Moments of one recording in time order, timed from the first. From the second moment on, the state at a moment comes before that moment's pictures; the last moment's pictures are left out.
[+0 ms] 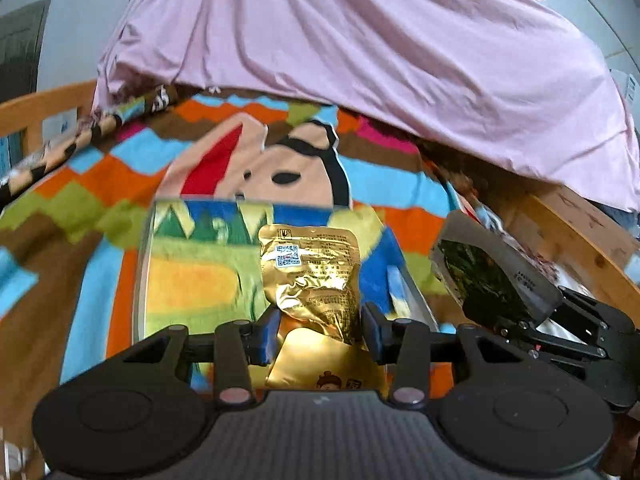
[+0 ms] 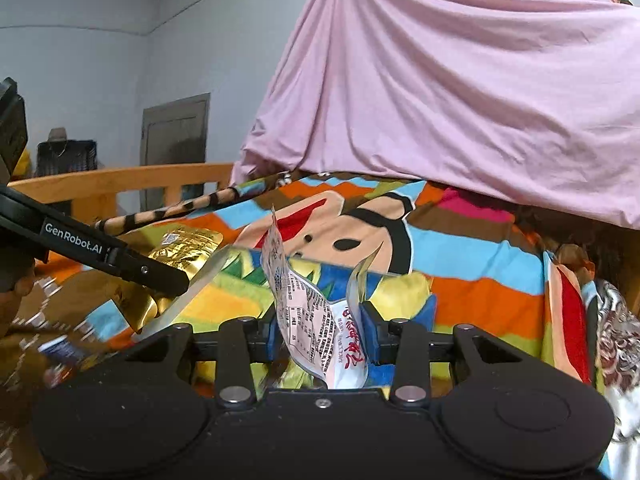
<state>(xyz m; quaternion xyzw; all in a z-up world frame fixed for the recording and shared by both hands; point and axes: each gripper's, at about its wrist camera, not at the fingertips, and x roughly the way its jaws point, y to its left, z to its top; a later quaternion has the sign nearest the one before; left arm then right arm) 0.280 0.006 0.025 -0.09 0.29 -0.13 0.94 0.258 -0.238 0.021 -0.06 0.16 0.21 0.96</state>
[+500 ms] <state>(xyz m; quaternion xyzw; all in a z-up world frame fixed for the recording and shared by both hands) 0.385 0.005 -0.049 -0.11 0.31 -0.10 0.94 0.370 -0.203 -0.050 -0.05 0.20 0.16 0.96</state>
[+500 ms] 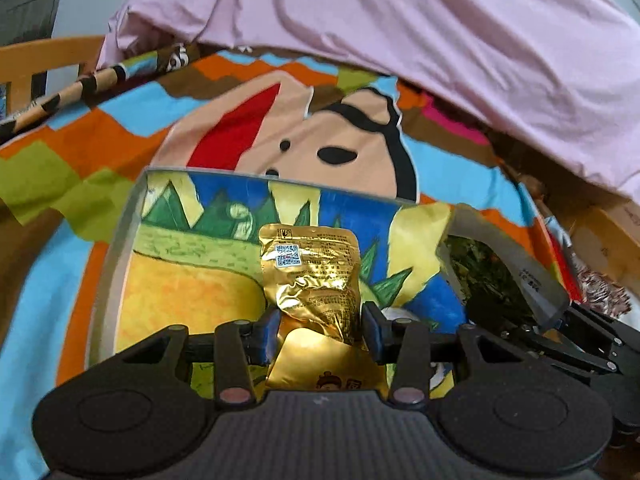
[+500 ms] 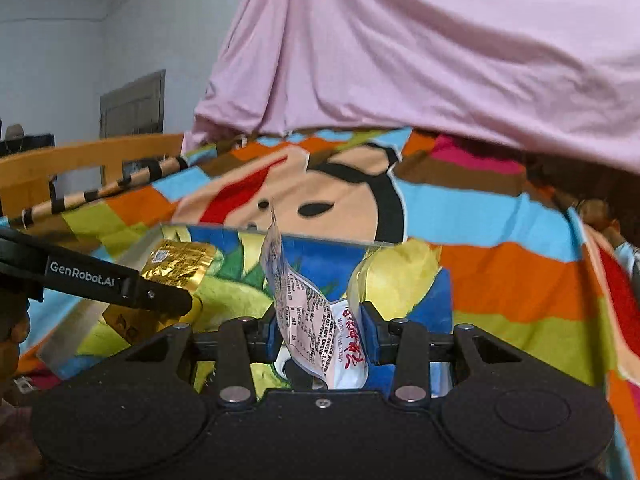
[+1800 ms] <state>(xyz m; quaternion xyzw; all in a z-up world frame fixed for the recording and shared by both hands) 0.369 0.015 -0.033 -0.14 0.32 -0.05 0.94 0.349 -0.206 -0.042 -0.03 0.20 0.16 0.96</state>
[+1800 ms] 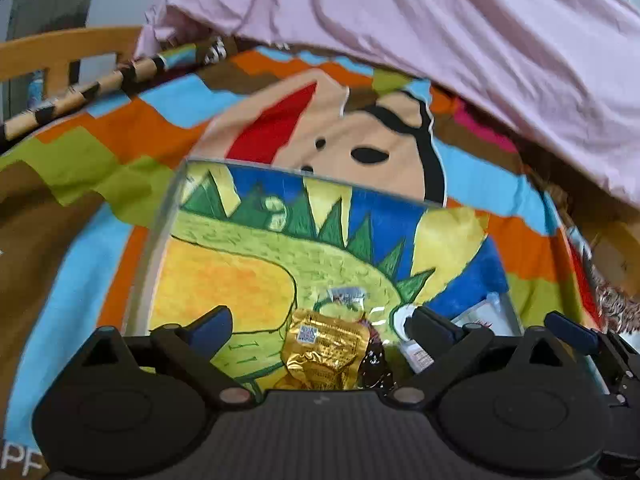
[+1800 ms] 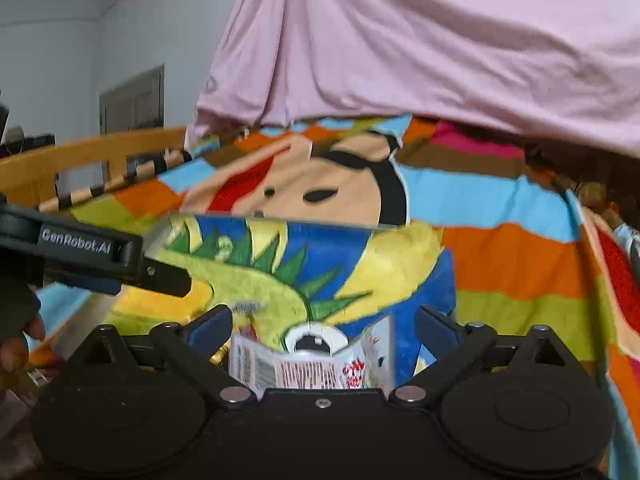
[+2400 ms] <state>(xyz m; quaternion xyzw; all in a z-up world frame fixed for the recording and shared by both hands) 0.239 0.018 0.042 -0.12 0.16 -0.03 0.98 0.236 -0.238 0.053 -0.01 0.08 0.16 0.98</state>
